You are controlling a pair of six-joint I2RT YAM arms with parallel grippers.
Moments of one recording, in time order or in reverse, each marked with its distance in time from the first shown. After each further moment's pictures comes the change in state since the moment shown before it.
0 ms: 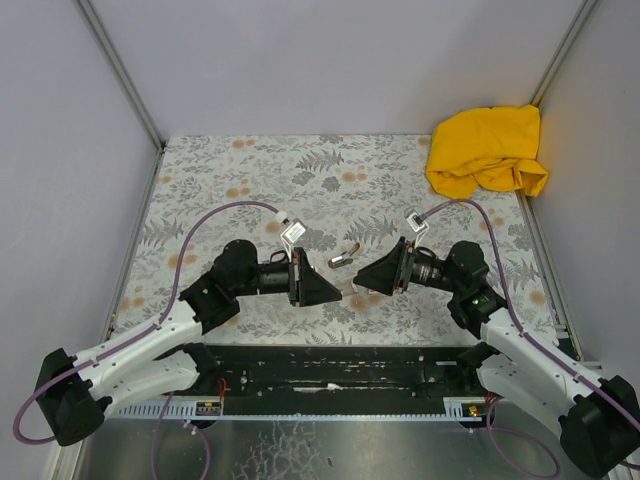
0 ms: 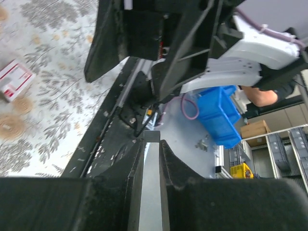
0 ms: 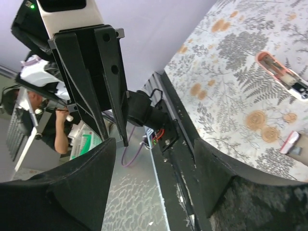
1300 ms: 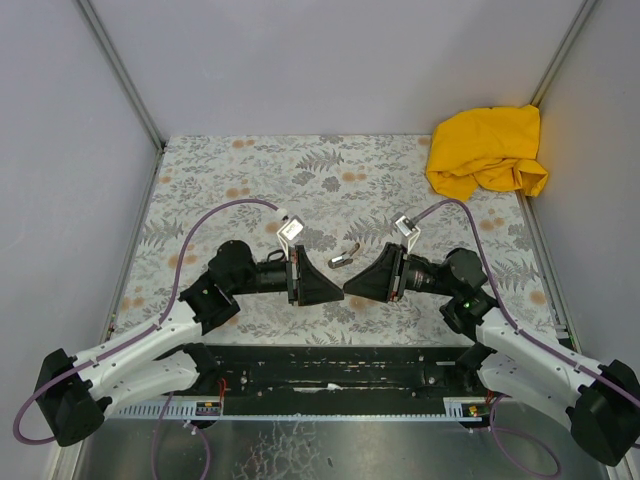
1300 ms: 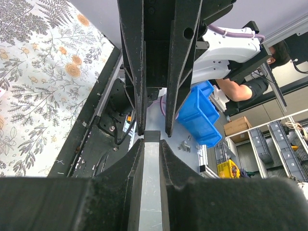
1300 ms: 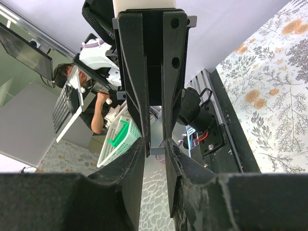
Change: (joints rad) left arm 0.000 -0.008 -0.004 0.156 0.066 -0.083; right arm 0.151 0.034 0.000 0.289 -0.024 0.176
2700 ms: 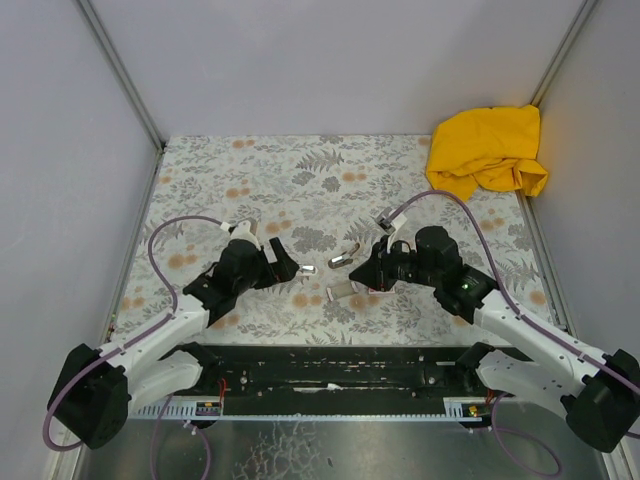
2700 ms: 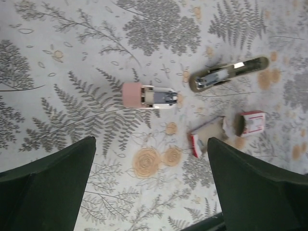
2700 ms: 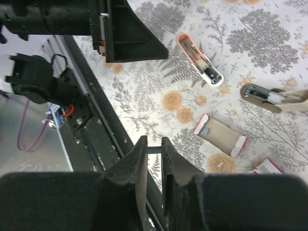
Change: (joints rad) left arm 0.256 0.082 -0.126 -0.393 -0.703 0.123; right arm 0.017 0.081 0.230 -0.745 0.327 -0.697
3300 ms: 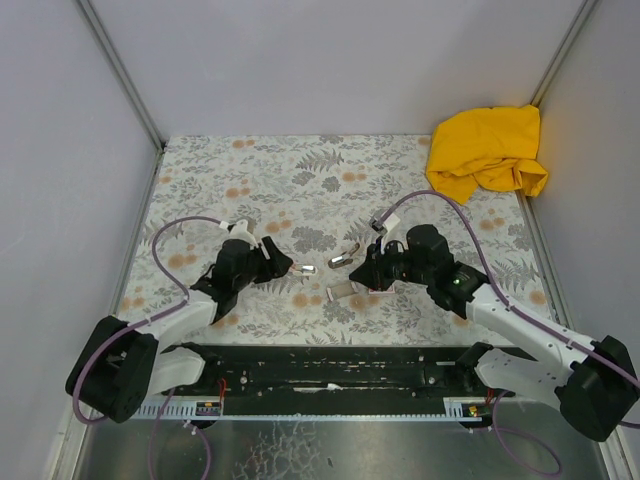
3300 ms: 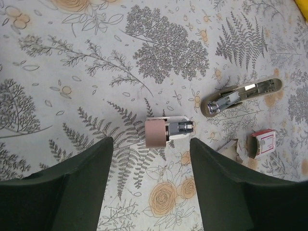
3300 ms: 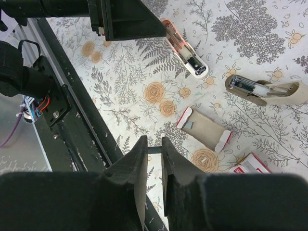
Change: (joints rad) left arm 0.128 0.166 -0.130 0.366 0.085 0.067; right arm 0.000 0.082 0.001 -0.016 0.044 -0.090
